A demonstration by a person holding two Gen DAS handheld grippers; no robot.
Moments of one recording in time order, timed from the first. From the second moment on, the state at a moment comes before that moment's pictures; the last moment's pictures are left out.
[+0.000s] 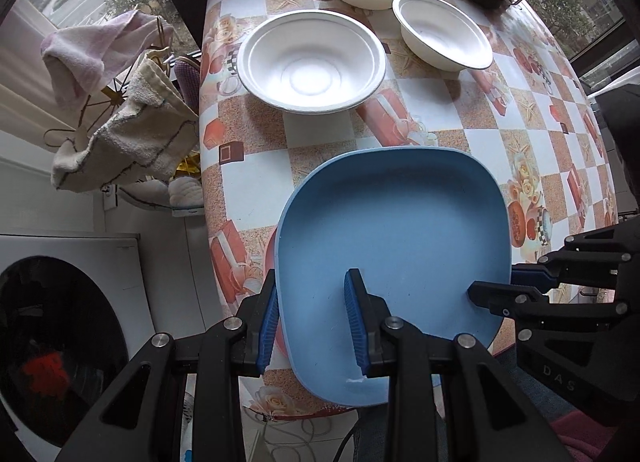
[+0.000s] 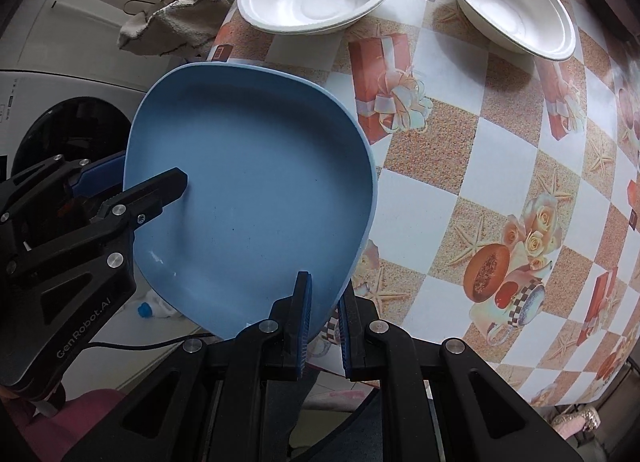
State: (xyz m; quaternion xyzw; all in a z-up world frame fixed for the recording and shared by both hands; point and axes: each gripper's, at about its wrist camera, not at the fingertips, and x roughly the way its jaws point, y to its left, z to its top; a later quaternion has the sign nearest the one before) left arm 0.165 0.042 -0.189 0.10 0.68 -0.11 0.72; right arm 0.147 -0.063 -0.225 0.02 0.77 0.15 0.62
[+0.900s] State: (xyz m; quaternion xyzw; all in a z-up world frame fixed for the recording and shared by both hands) left arm 0.164 0.058 -0.195 0.07 0.66 -0.09 0.75; right arm 0.140 -0.088 -0.231 0.07 0.76 0.12 0.63
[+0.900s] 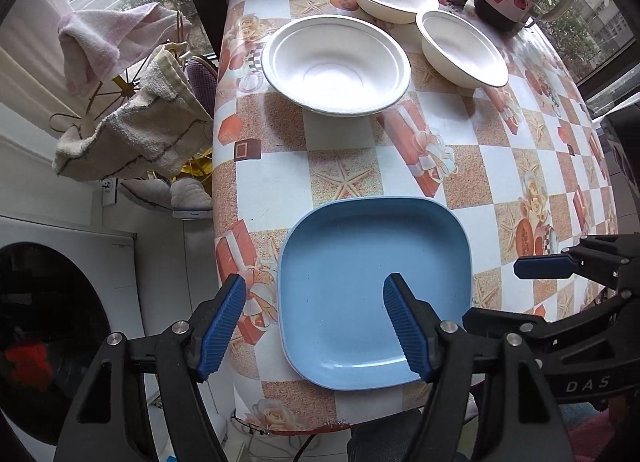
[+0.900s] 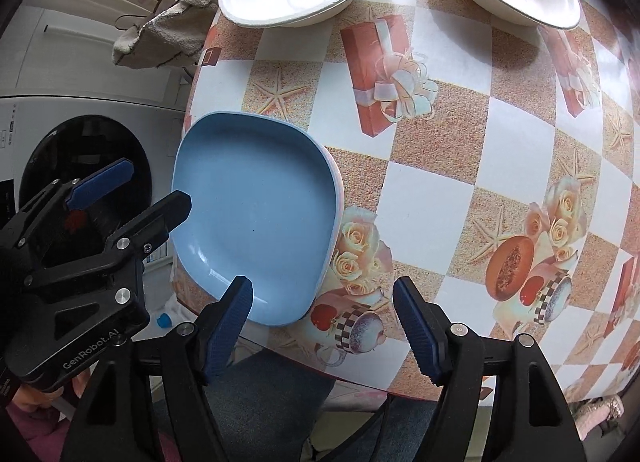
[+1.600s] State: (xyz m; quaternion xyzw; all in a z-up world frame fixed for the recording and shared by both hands) left arm 0.168 0.017 -0.184 0.08 0.65 -0.16 0.73; right arm 0.099 -0.200 -0.222 0.19 0.75 -0.05 0.63
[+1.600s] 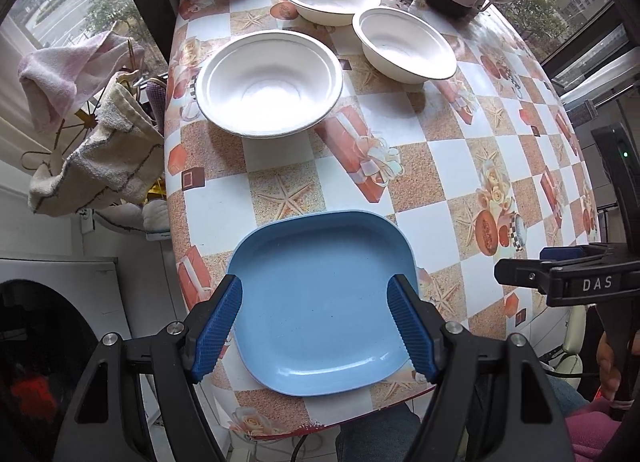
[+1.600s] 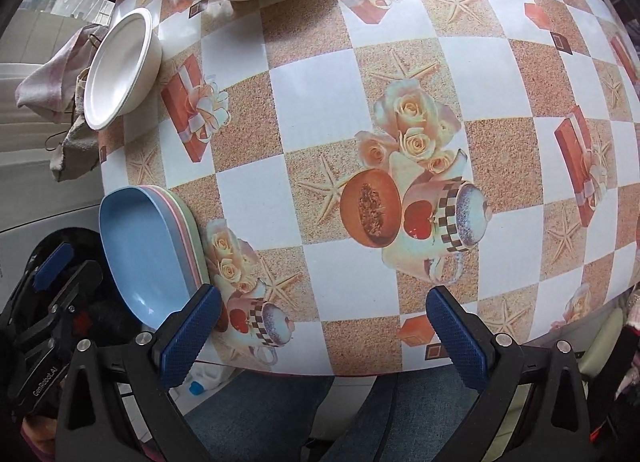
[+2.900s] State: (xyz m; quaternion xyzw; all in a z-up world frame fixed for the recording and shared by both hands) left arm 0.394 -0.113 -0.255 0.10 0.70 -0.07 0.70; right arm 0.336 -0.310 -0.260 0.16 0.72 -0.03 0.68
